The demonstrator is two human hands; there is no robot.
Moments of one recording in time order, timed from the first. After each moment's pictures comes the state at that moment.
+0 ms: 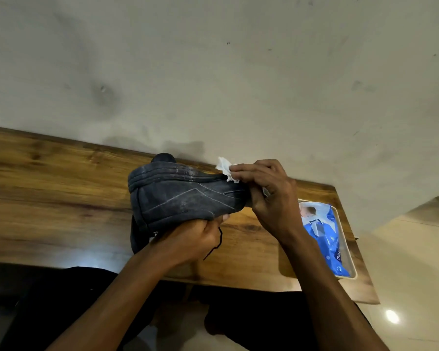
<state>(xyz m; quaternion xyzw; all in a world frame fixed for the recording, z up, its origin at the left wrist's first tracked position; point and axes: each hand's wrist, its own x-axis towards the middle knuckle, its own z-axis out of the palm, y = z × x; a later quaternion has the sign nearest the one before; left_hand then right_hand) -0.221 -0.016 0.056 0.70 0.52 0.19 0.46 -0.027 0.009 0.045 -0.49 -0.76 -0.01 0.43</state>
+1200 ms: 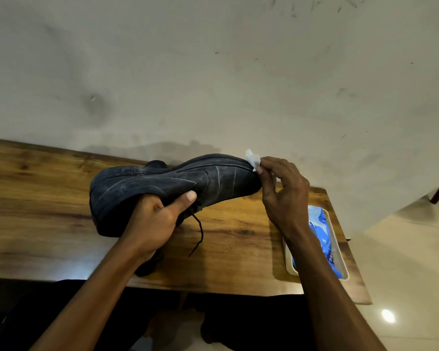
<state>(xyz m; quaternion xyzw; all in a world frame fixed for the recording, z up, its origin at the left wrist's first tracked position) -0.241 0.003 0.064 0.46 0.53 0.45 0.55 0.001 0.017 0.045 -0.57 -0.66 -0.09 0.48</state>
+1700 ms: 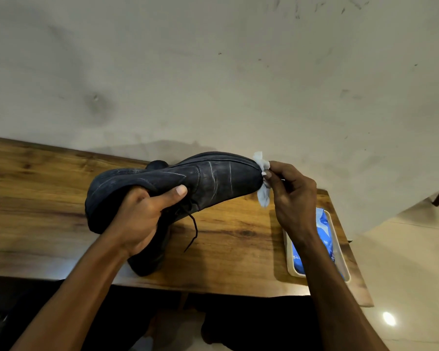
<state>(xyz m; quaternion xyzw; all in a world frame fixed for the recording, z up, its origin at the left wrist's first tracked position) -0.255 0.013 0.071 0.39 0.38 0.50 0.67 0.003 0.008 0.051 -0.56 -0.61 0.12 0.56</state>
